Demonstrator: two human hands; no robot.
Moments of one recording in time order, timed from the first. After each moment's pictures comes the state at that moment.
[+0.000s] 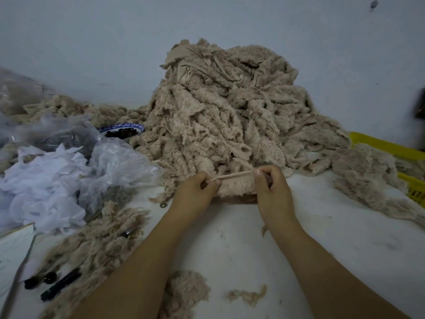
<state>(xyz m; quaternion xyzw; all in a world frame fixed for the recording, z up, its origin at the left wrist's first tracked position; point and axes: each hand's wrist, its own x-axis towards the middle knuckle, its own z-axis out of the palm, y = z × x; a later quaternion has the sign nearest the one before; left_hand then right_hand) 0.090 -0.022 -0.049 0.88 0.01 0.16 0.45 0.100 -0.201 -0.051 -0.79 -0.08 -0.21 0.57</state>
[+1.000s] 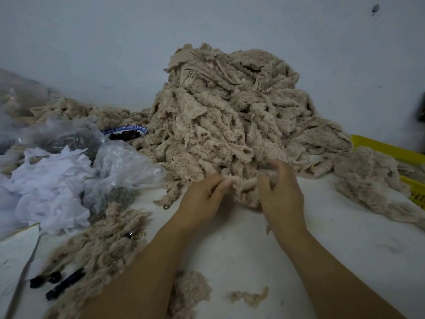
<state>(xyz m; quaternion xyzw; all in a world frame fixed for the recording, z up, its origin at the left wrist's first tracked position) 0.074 -0.031 -0.042 0.89 -0.17 0.21 0.38 0.084 -0.206 -0.033 -0.85 -0.05 -0.26 0.45</state>
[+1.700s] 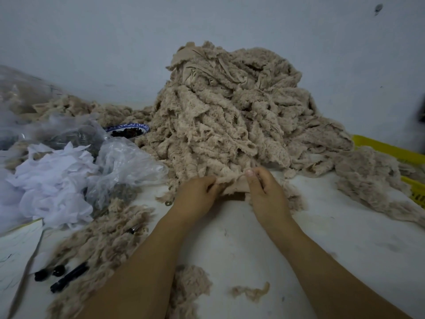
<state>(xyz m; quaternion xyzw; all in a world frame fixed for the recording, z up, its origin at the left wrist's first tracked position) 0.086 -0.018 -0.044 0.94 -0.05 0.16 0.29 0.082 -0.187 -0.041 -0.79 -0.16 -0.16 0.57</state>
